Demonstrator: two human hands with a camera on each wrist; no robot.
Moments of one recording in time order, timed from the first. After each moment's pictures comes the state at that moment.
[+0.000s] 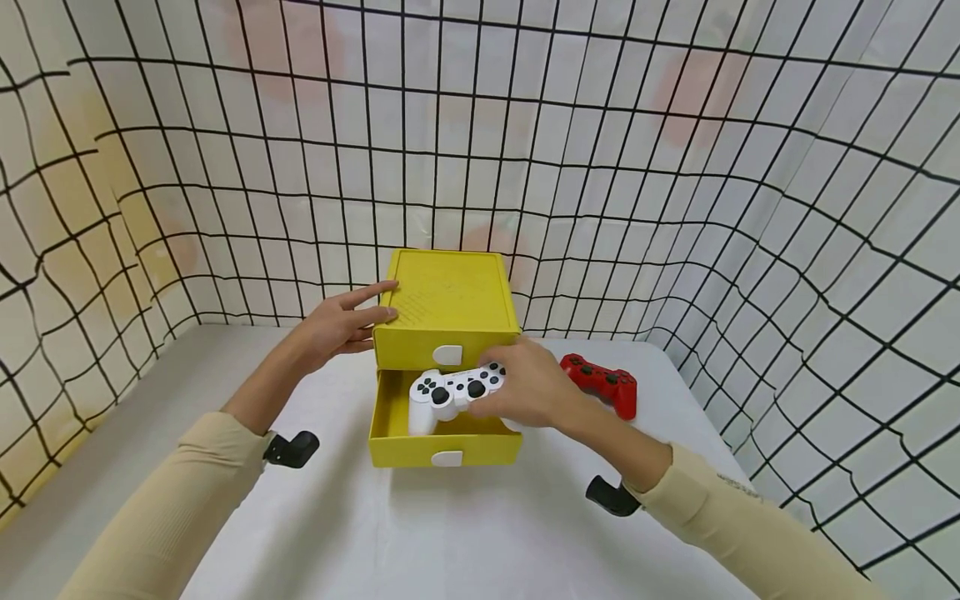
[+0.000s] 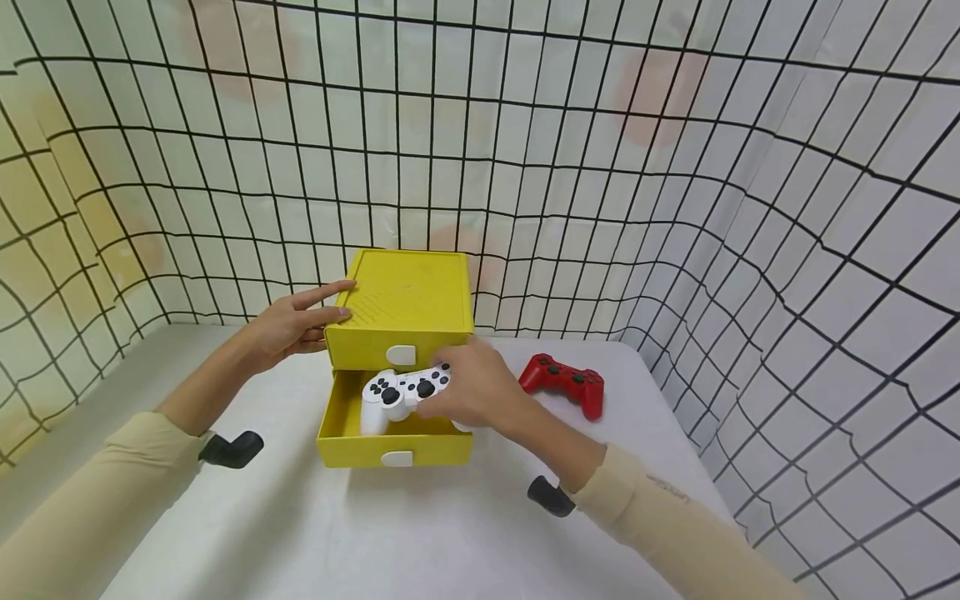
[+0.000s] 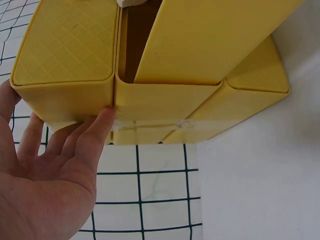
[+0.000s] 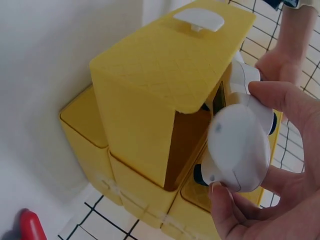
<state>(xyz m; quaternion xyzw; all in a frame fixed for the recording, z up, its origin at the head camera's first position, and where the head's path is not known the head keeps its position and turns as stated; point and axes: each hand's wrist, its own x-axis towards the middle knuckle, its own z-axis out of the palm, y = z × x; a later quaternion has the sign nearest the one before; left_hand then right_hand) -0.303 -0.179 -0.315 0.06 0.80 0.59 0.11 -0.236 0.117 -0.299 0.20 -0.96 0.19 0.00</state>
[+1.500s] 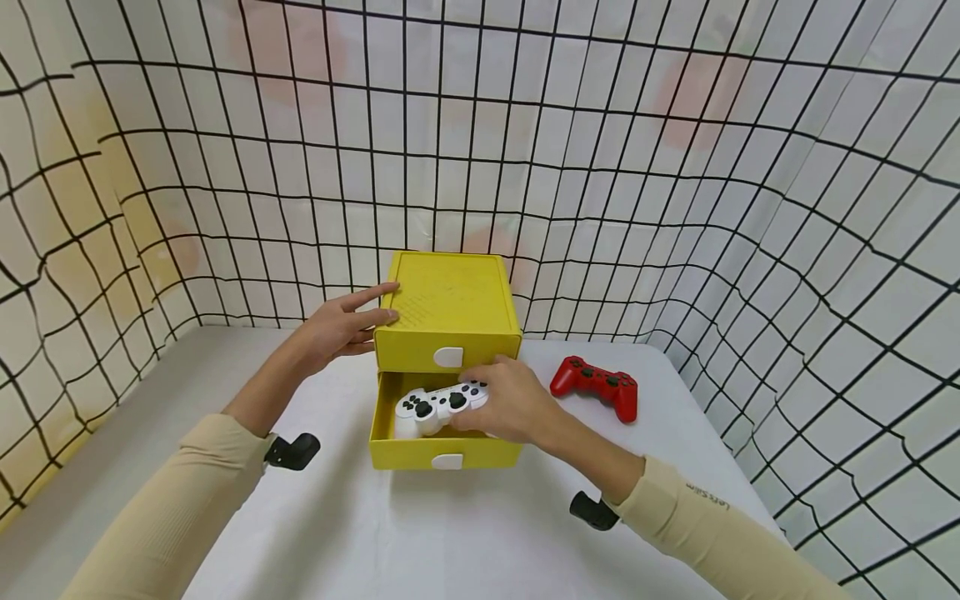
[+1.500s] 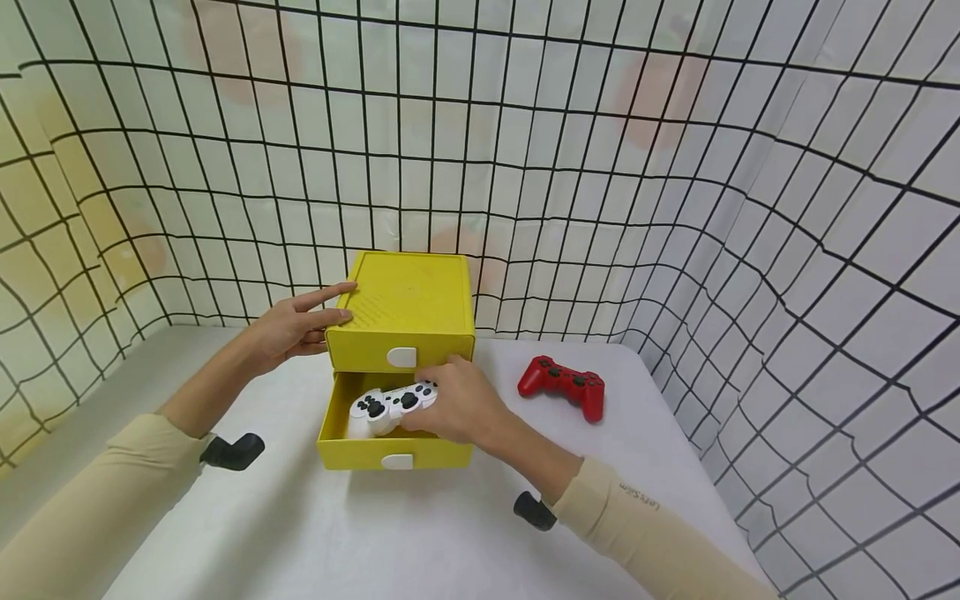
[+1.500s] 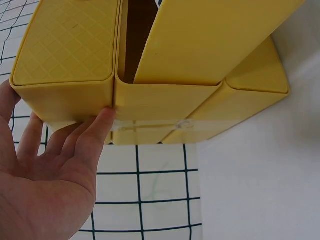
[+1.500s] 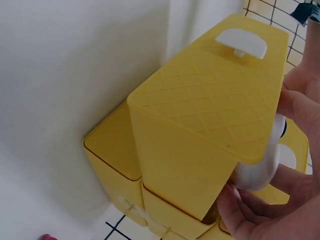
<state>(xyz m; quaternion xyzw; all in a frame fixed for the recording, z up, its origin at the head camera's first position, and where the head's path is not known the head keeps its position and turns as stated) -0.303 -0.177 -0.315 0.06 0.79 0.60 0.11 -0.239 0.105 -0.329 0.23 -0.95 0.20 -0.01</state>
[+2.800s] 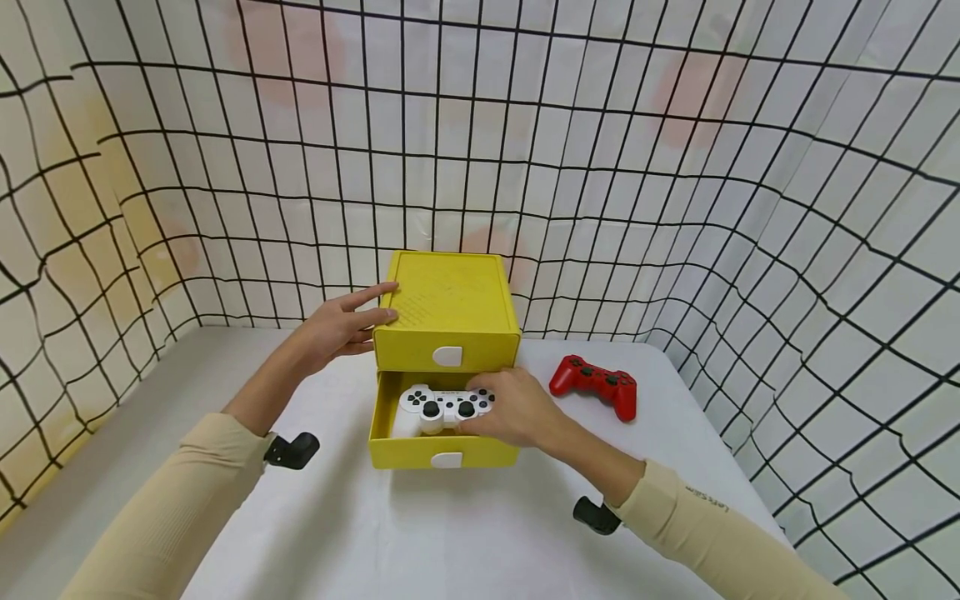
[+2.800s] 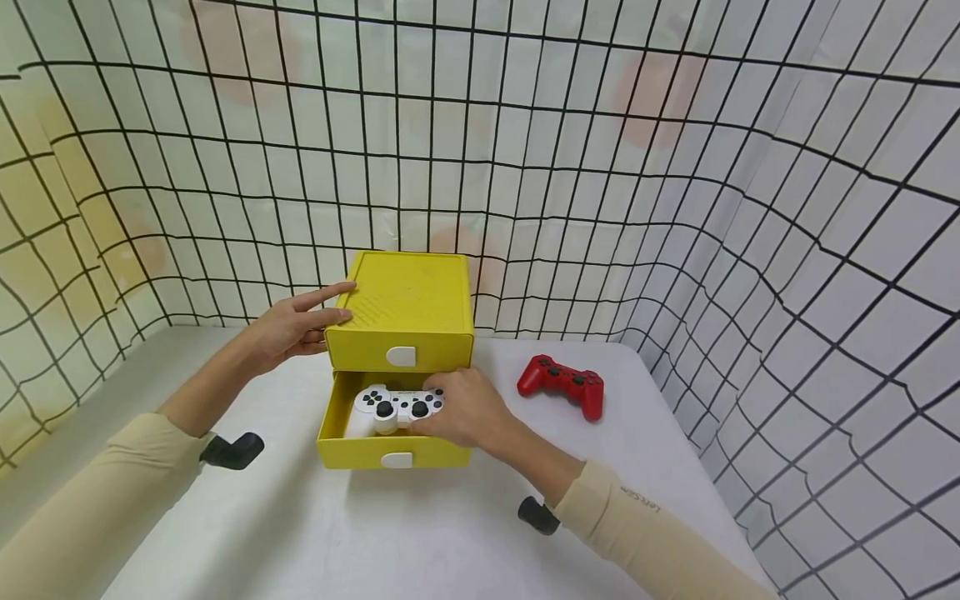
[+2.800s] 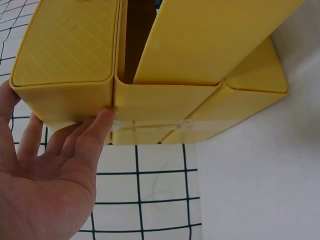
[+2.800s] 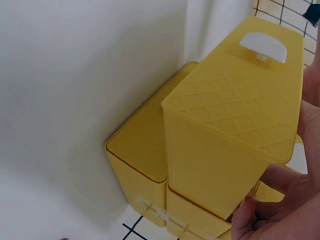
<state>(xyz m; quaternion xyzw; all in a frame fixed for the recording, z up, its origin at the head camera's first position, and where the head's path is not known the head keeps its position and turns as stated) -0.301 -0.178 -0.315 0.06 0.79 0.60 0.11 -0.242 0.116 -0.345 0.26 -0.95 0.18 0.01</state>
